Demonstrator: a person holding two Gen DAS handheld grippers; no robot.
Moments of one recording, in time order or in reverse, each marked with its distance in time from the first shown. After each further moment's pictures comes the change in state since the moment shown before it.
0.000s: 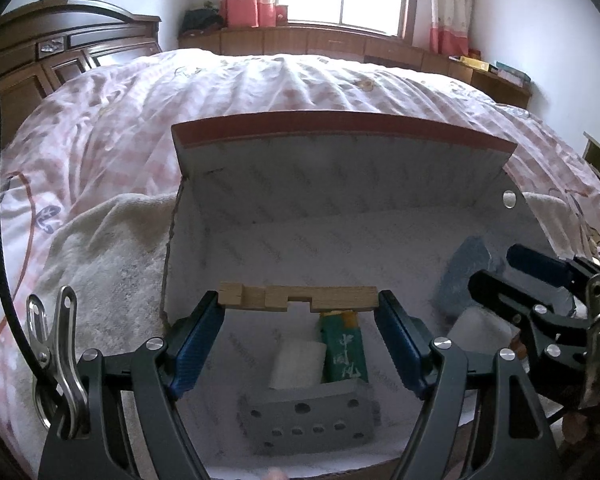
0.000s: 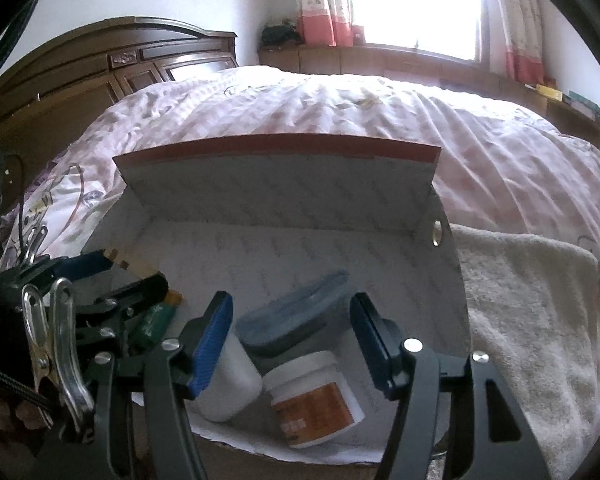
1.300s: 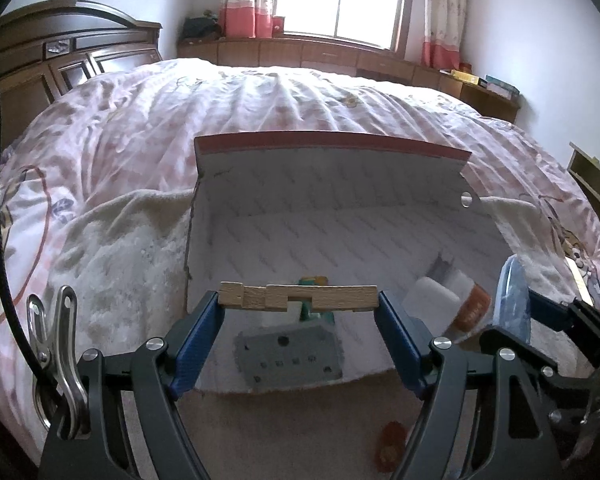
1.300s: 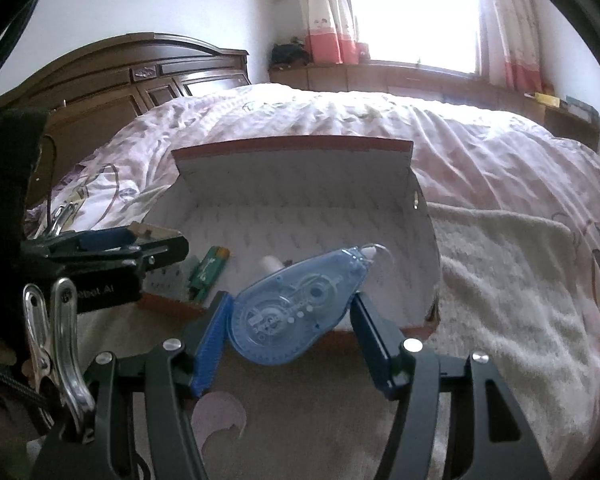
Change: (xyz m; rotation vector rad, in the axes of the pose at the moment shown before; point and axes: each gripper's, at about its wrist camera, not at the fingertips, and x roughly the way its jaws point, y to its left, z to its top) left arm -0.047 -0.002 -0.015 -0.022 -0.042 -0.040; right arm -0.067 0.017 -0.044 -0.004 -0.068 0.032
